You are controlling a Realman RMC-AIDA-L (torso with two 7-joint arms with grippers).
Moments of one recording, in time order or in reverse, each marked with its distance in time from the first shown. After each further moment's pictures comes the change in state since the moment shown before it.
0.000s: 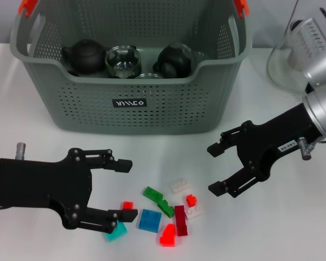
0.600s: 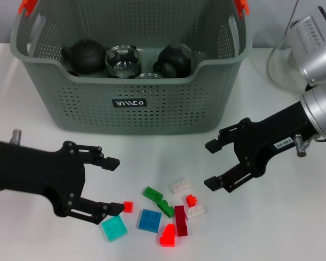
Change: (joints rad) left arm -0.070 0.011 0.012 0.137 0.169 0.012 -0.157; right arm 0.005 0.010 0.021 0.010 -0.011 0.019 0.011
